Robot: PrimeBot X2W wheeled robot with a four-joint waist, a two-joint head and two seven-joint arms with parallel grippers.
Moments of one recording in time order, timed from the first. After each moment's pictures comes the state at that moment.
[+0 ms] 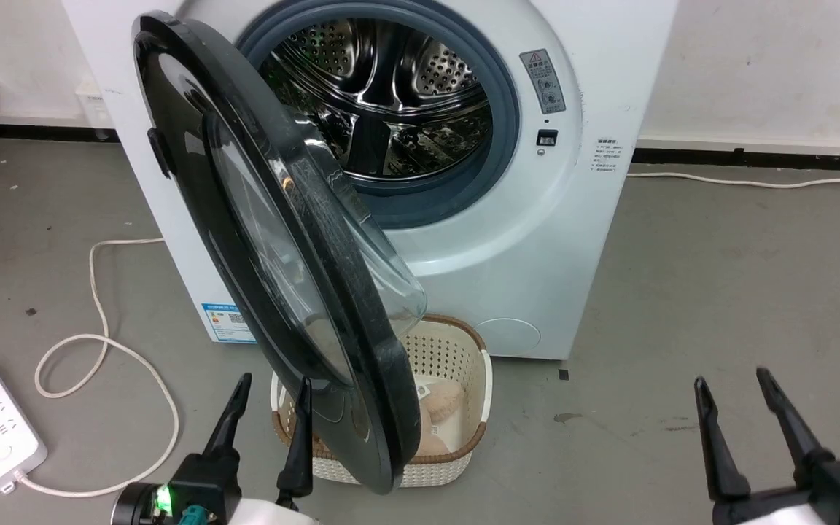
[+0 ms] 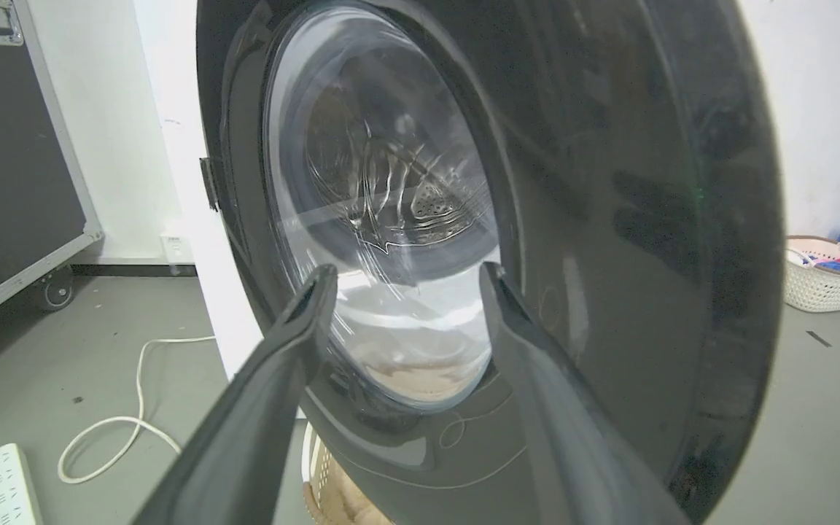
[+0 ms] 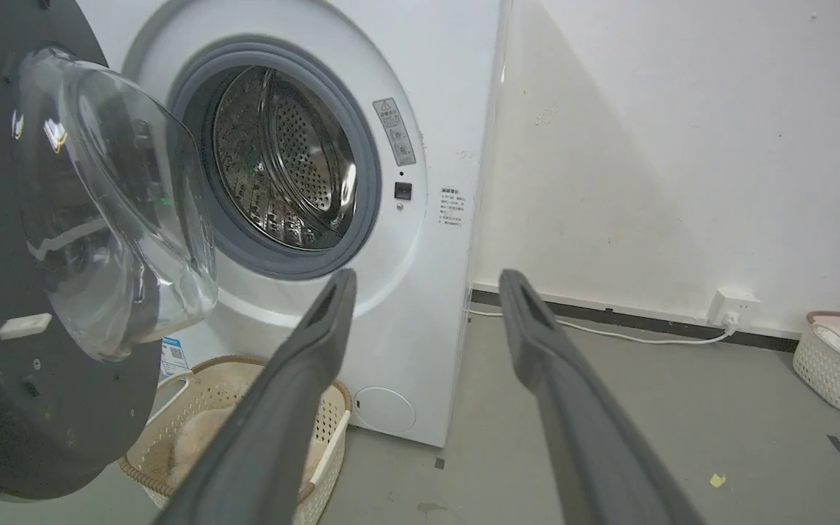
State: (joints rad) left arm 0.03 0.06 -0.11 0.06 -0.08 0.01 -0.26; right arm 0.10 -0.06 -0.07 -0.05 0.02 0.13 -0.23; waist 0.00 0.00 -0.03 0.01
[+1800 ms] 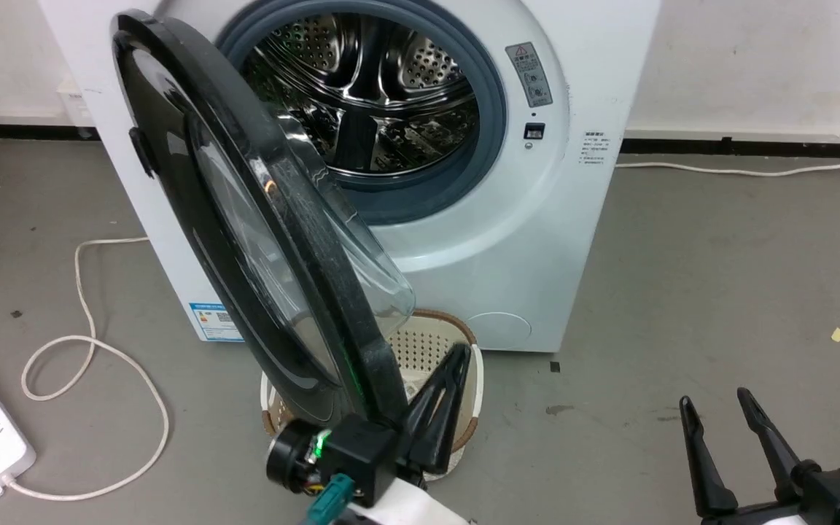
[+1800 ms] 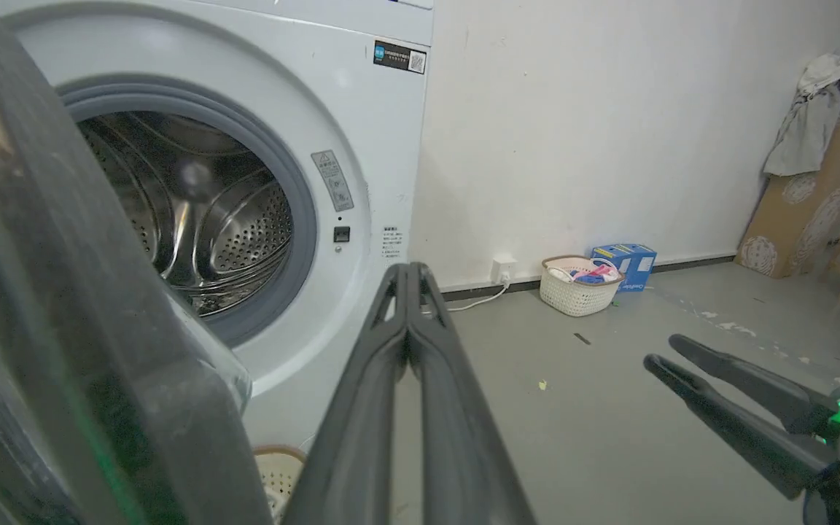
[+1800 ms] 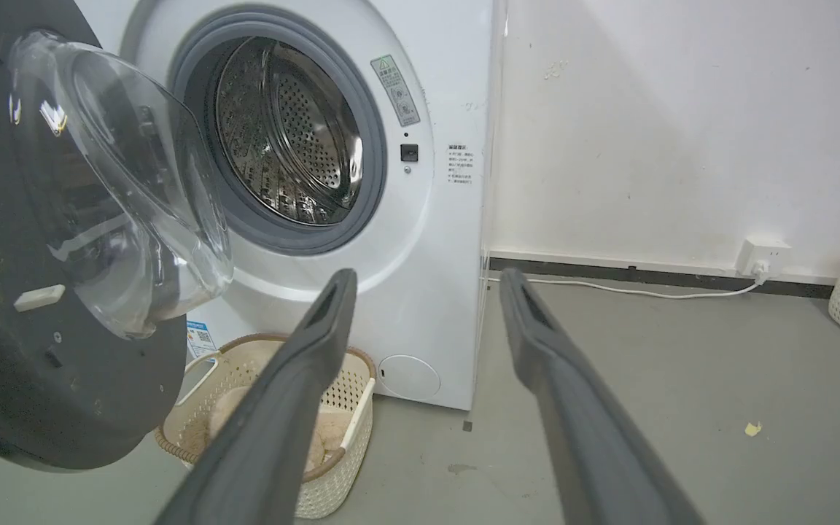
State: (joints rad) left arm -0.09 0.05 -0.52 -0.12 -0.22 0.07 -0.11; right arm 0.11 -0.05 -0.06 0.03 0.08 0.13 -0.25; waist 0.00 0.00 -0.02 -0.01
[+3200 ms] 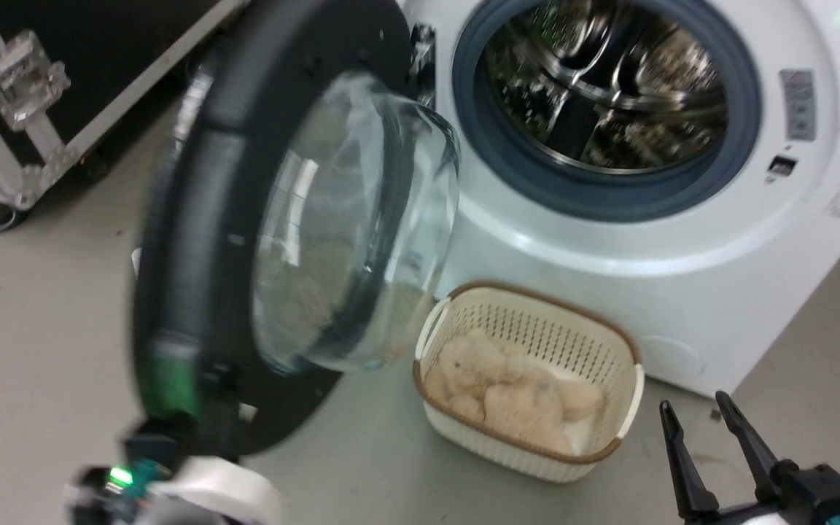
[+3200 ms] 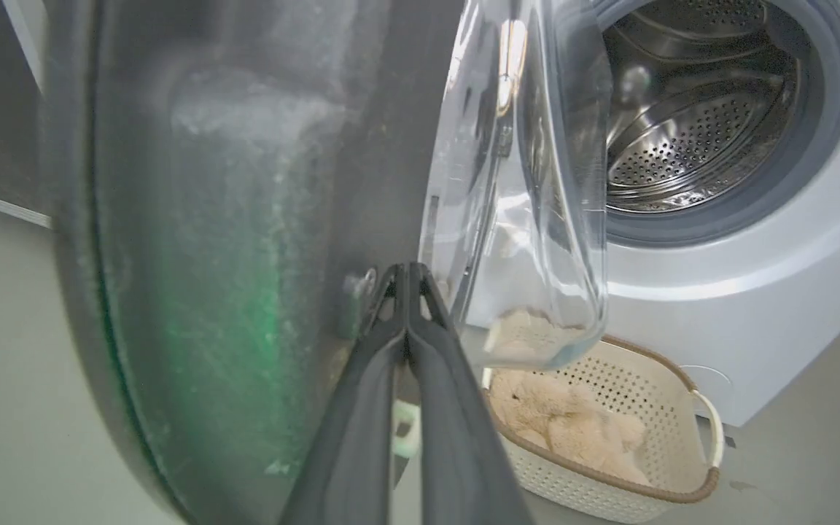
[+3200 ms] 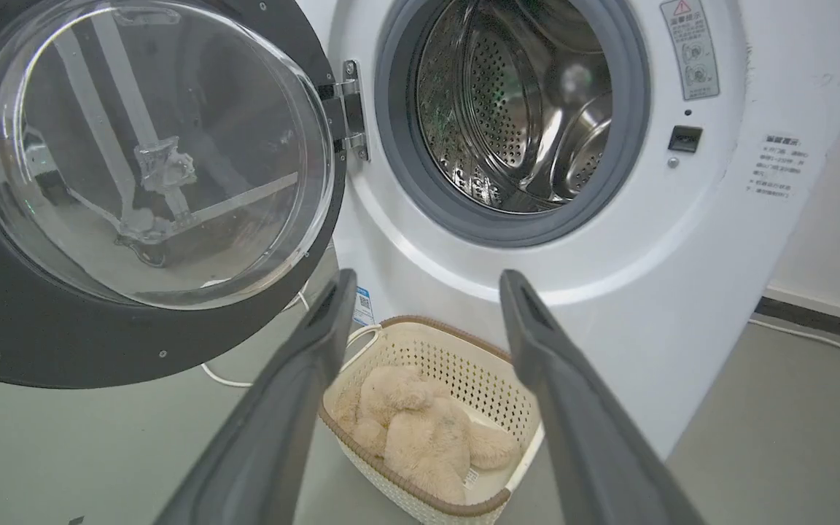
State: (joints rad) left arm -0.03 0.25 -0.27 0.07 -0.35 0.19 -0.16; right arm 0.11 -0.05 -0.02 0.05 0.09 0.13 -0.26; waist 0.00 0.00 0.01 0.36
